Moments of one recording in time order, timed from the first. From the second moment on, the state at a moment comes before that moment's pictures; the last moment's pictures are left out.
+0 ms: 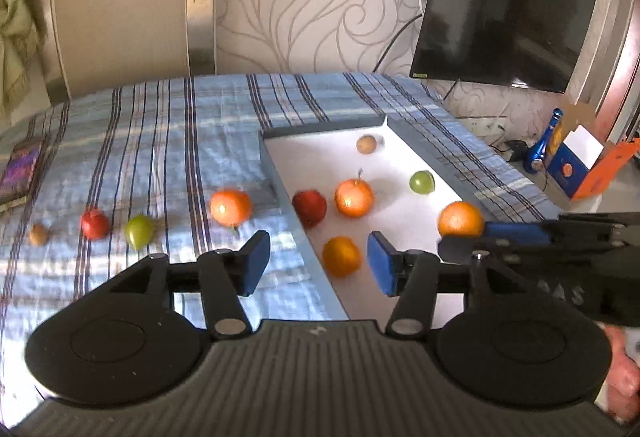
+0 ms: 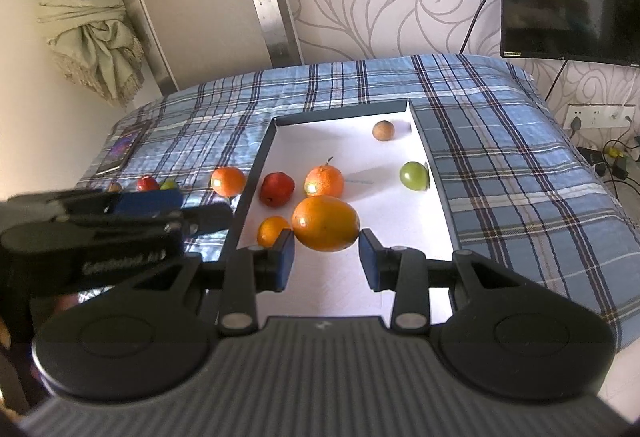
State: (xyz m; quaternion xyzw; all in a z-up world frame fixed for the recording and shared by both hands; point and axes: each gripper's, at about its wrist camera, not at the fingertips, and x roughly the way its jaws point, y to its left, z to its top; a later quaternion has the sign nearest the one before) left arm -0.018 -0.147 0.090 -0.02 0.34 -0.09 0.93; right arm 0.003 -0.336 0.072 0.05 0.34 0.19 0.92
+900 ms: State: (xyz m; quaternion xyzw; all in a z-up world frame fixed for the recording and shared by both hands) left arm -0.053 -0.136 0.113 0.03 0.29 -0.13 0.95; right arm 0.023 -0.330 0.061 0.02 0.34 0.17 0.92
